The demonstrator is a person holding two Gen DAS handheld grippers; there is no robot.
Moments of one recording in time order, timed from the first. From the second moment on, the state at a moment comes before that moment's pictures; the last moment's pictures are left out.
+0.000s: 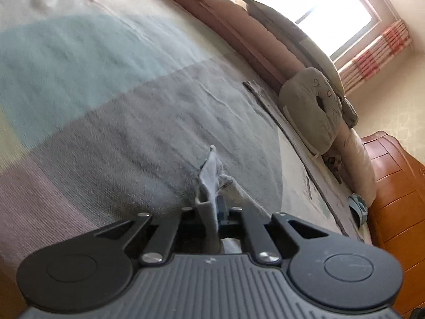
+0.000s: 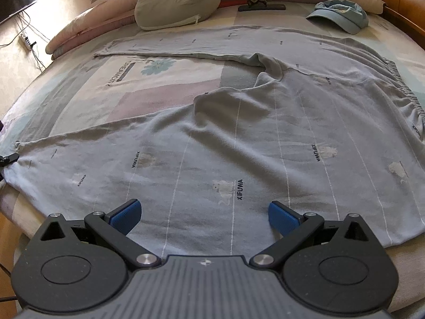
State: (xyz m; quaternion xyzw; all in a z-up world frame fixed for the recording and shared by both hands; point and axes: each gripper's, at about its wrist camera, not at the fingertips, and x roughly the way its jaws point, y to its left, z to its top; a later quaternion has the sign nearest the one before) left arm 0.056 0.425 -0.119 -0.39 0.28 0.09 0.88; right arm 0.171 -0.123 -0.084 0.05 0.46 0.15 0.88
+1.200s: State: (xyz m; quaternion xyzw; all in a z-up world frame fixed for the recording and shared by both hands) left arm 0.065 0.343 -0.077 -0.13 0.36 0.08 0.92; right arm 0.163 -0.171 -0.087 0.01 0.42 0.05 0.91
